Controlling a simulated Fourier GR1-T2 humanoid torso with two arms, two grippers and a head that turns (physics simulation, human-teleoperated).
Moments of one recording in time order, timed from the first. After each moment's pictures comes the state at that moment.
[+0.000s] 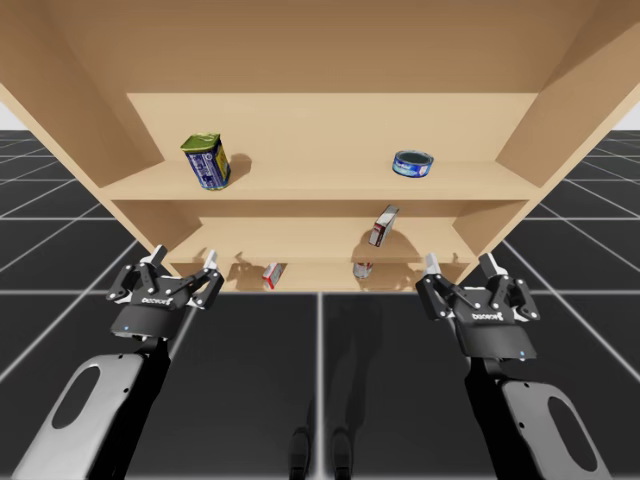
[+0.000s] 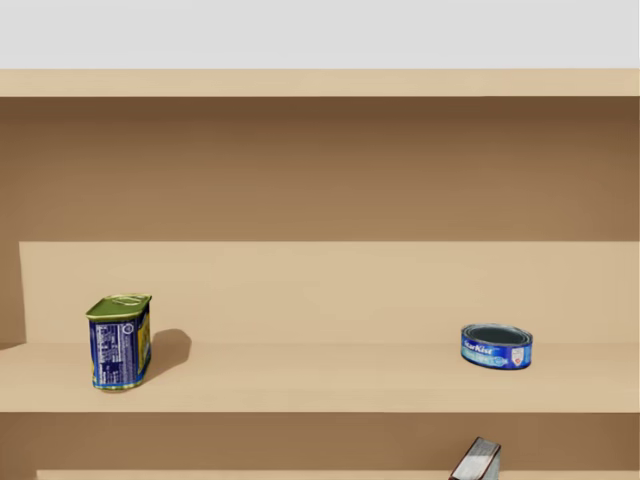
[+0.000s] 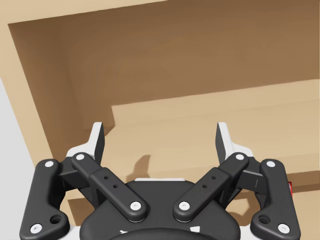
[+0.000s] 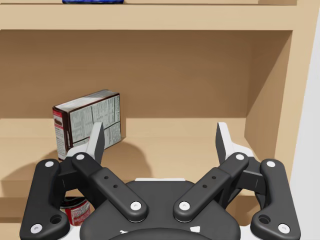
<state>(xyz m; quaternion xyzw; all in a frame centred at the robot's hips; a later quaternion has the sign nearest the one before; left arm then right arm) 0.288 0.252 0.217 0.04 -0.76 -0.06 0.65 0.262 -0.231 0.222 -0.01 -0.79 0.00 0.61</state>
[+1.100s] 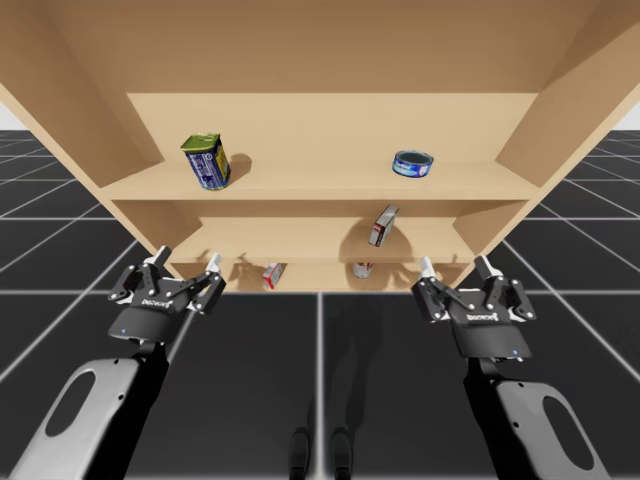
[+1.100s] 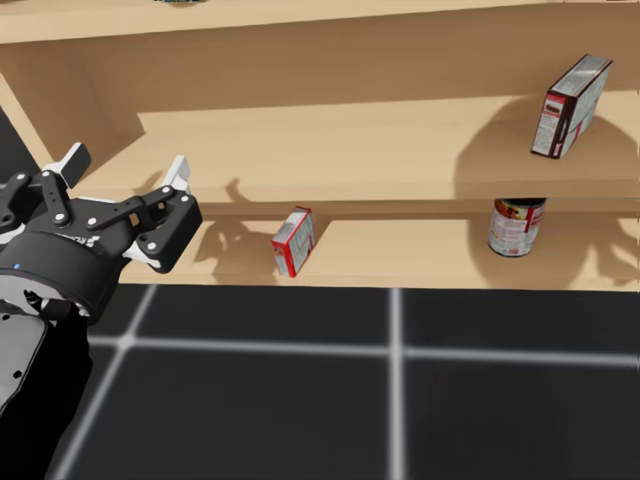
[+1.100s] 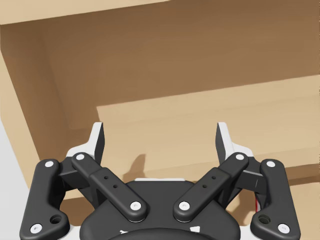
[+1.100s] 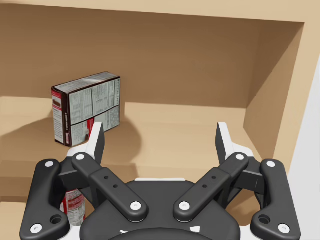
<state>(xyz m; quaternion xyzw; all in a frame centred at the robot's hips) 0.283 0.249 0.220 0.02 -0.75 -0.07 0.65 0.262 -0.230 0.219 -0.03 -0.77 0.02 0.63</state>
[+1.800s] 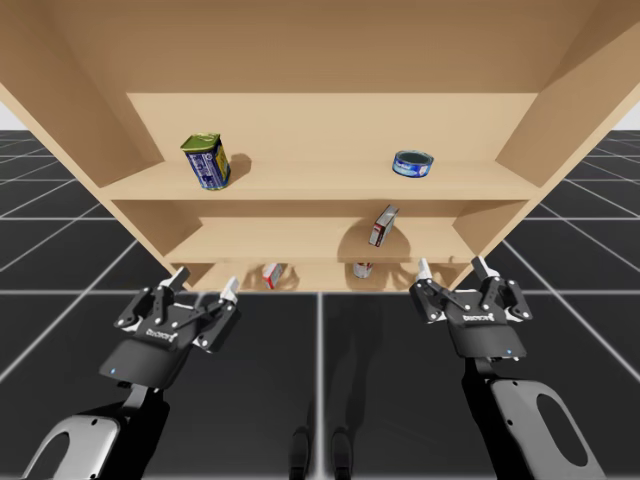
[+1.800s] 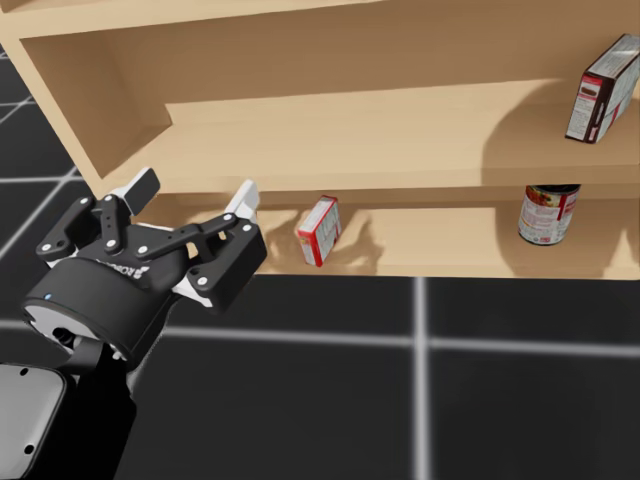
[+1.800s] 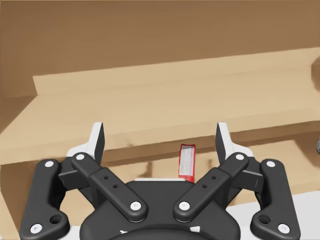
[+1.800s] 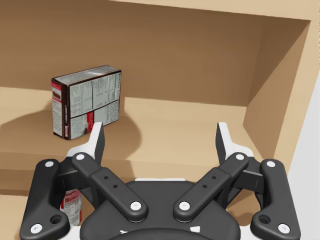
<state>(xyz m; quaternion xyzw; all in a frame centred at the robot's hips) 0.235 0.214 0.234 -0.06 -0.71 -0.08 0.69 0.264 -0.229 0.214 -0.04 -0.77 0.03 0.64</state>
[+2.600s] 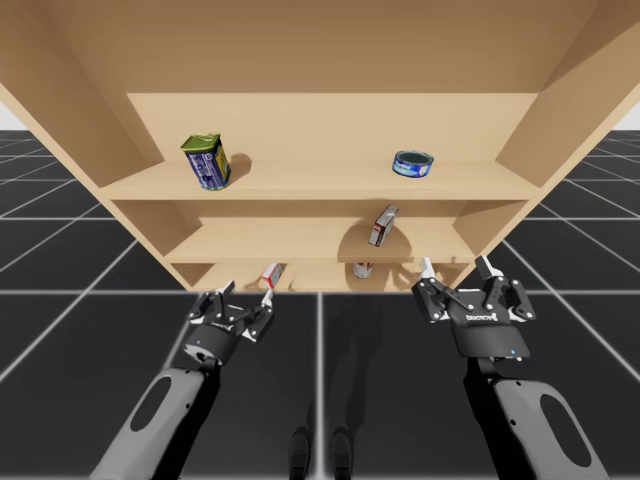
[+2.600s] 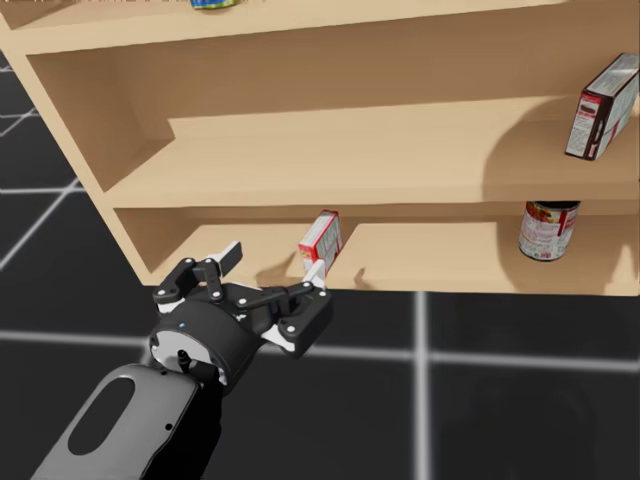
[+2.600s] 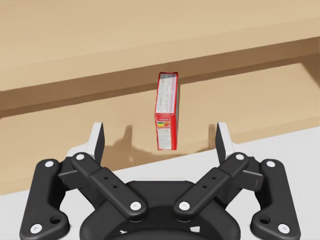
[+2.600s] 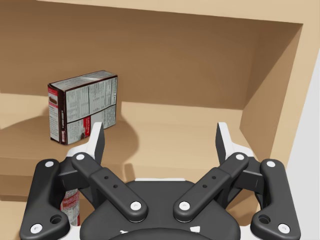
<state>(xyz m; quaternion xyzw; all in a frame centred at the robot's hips) 0.277 0.187 0.159 -0.06 -0.63 -0.10 0.76 0.263 -0.231 0.215 -0.04 -0.78 0.02 0.63</state>
